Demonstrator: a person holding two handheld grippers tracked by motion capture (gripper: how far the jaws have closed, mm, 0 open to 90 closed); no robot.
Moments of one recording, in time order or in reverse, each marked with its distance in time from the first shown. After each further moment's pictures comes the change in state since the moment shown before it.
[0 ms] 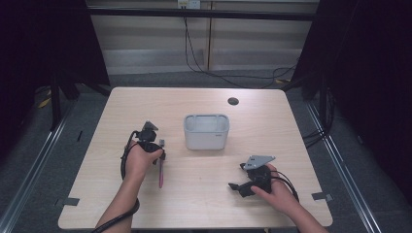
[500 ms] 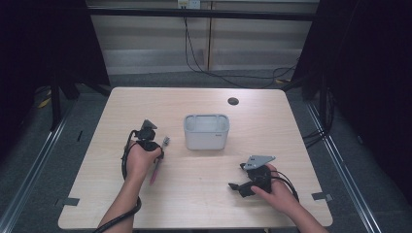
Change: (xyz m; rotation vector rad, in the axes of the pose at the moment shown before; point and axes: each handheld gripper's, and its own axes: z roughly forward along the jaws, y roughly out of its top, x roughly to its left) left arm 0.005 0.002 -0.008 -0.043 -0.028 -0.047; right arm 0.000 0.000 0.000 0.000 0.000 -0.001
